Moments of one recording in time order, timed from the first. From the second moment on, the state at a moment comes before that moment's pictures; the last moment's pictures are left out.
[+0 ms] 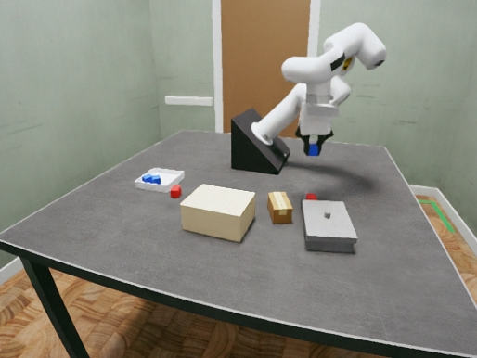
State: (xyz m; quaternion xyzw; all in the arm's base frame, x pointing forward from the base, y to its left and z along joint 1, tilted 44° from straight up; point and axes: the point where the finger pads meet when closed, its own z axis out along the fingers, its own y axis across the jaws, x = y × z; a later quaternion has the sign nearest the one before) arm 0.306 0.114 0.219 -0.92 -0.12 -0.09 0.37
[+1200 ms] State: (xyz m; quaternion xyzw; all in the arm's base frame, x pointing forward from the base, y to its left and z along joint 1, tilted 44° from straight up) arm 0.367 -0.066 0.101 -0.90 -0.26 -0.13 0.31
